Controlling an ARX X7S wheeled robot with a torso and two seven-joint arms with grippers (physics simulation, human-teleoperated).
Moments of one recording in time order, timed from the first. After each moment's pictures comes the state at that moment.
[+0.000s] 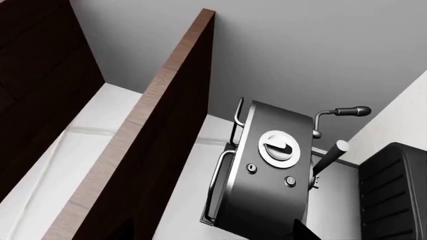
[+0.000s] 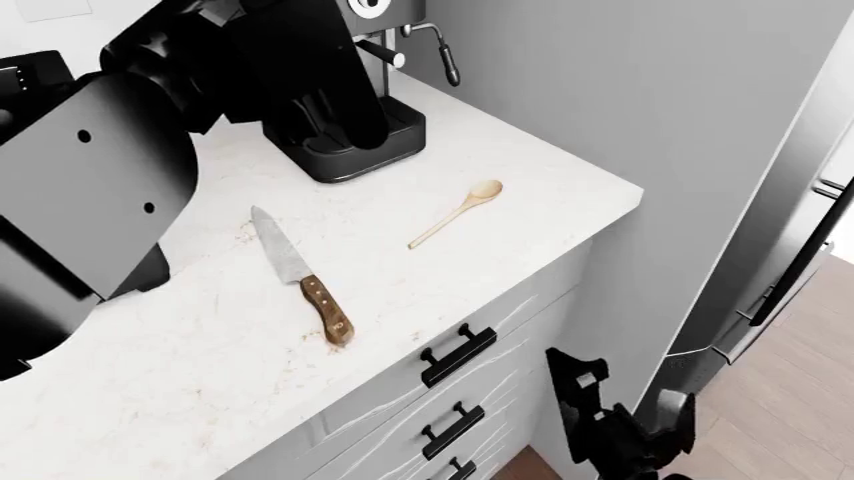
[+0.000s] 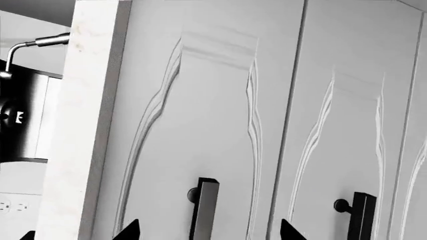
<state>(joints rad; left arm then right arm) -1.76 -0.69 1.33 0.38 -0.29 -1.00 -0.08 0.24 0.26 0.08 0.42 1.44 0.47 -0.08</state>
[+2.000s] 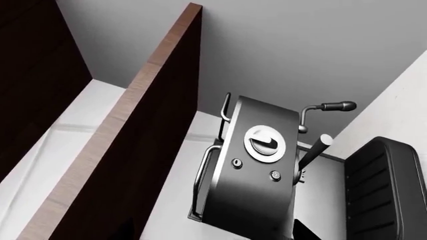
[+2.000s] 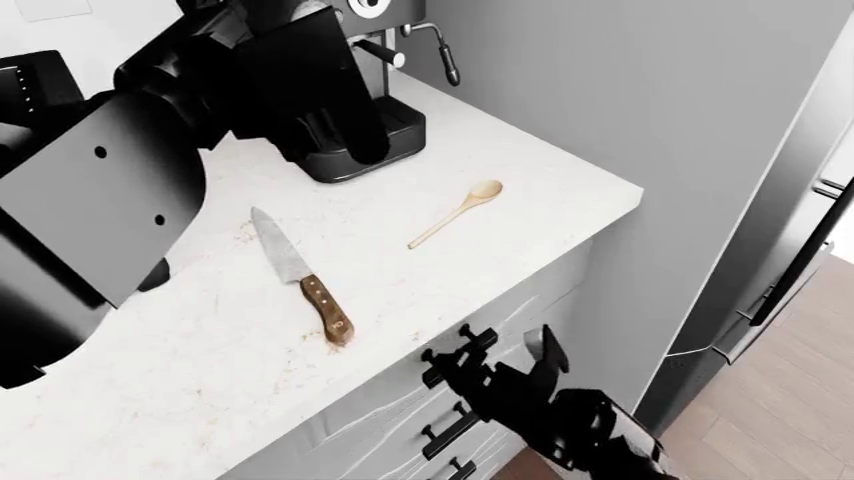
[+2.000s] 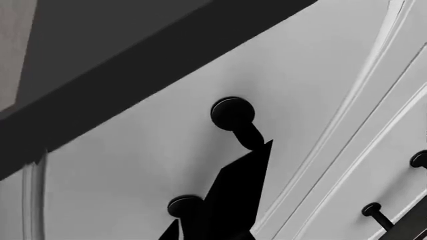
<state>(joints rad) -1.73 -0.69 1.33 0.38 -0.28 -1.00 -0.08 0.87 0.04 0.24 1.31 0.48 0.62 -0.55</state>
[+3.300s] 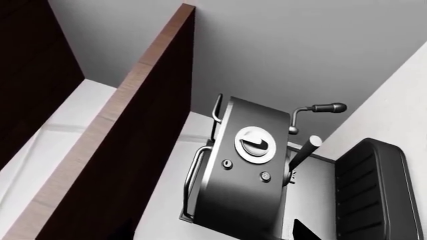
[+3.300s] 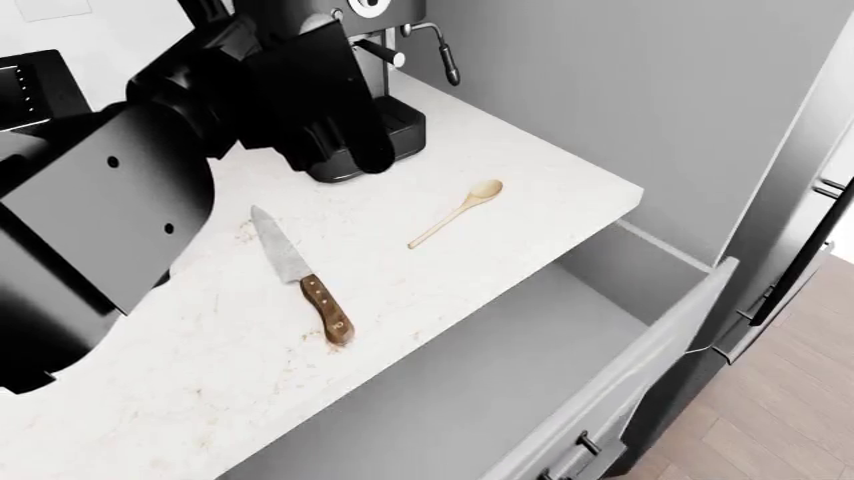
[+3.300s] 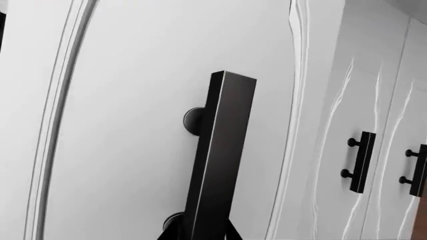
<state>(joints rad) -1.70 -0.69 1.32 0.38 -0.28 -1.00 -0.08 -0.19 0.04 0.56 -0.05 1.10 0.89 -0.23</state>
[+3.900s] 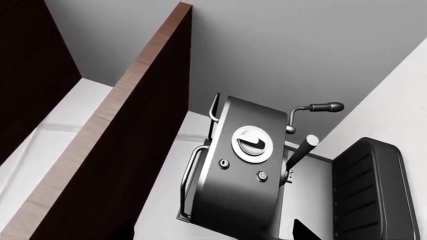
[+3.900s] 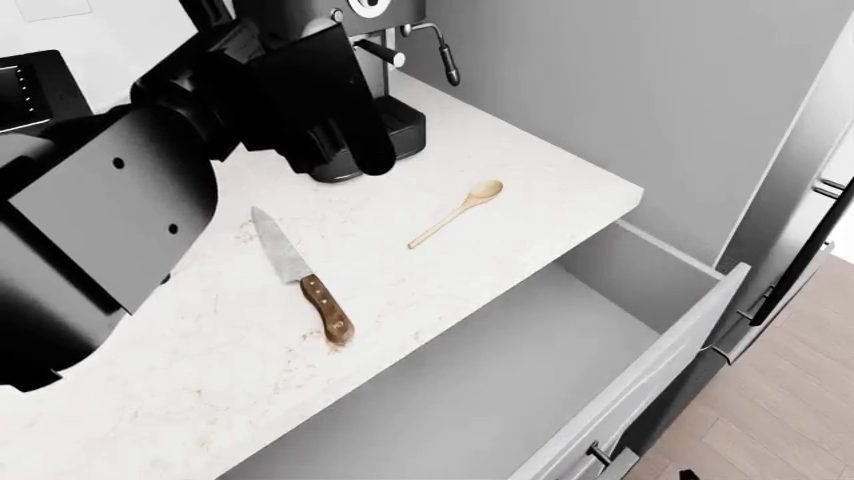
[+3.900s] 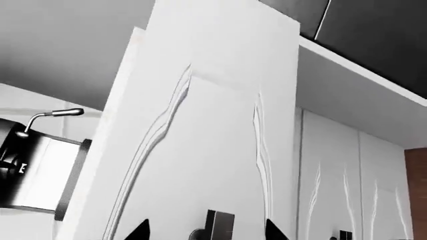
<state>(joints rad) -1.69 -0.68 1.32 0.37 -0.27 -0.99 -0.08 -0.30 0.02 0.74 -0.16 1.24 0.68 -0.20</state>
